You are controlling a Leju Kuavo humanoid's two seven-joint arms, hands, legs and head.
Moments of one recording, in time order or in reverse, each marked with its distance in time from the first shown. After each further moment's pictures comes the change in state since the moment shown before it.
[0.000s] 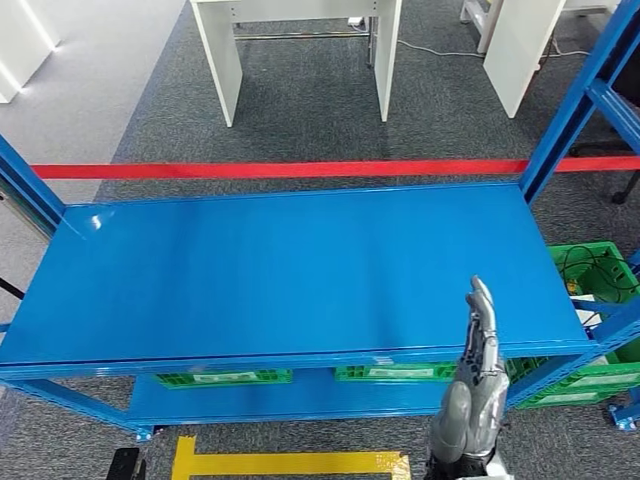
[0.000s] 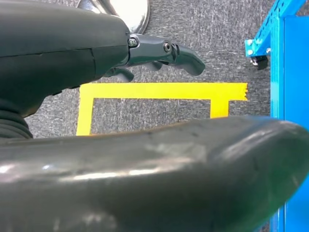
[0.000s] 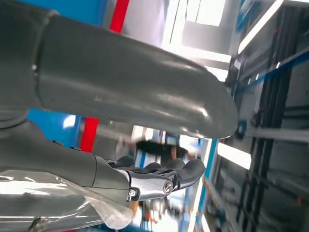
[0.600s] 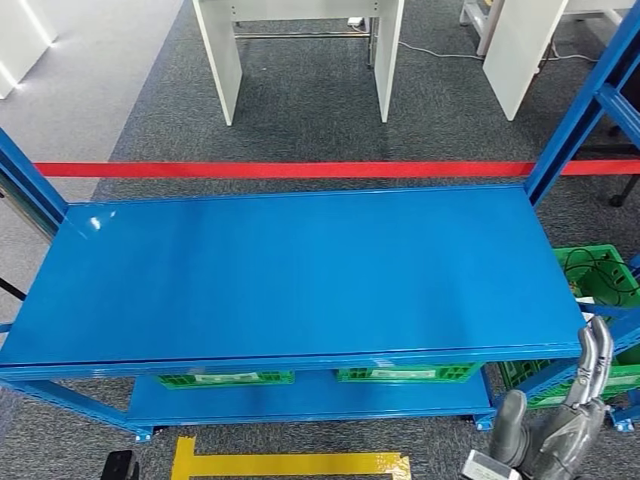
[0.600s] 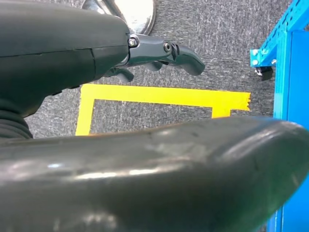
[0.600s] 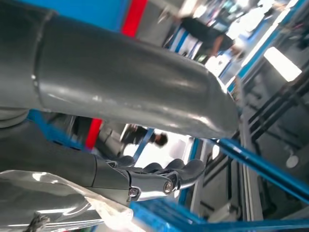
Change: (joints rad) left arm -0.002 -0.001 0.039 0.000 0.012 0.021 -0.007; right arm 0.119 0.192 -0.422 0.015 0.314 -0.185 -0.077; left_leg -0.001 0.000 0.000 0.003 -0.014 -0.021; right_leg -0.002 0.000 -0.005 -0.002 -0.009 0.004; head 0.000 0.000
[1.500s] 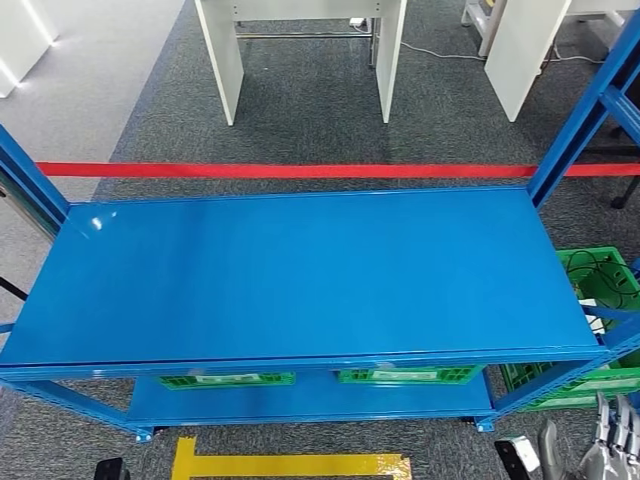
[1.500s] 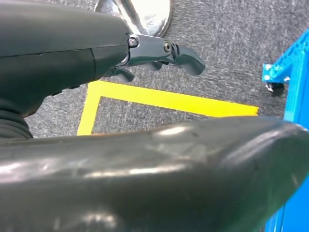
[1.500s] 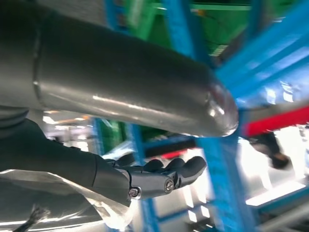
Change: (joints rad) left arm -0.016 -0.018 0.158 -0.003 -0.055 0.026 -0.022; right arm -0.231 0.069 -0.857 0.622 0.442 -0.001 -0.064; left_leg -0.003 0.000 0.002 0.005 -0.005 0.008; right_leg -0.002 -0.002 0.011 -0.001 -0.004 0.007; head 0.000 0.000
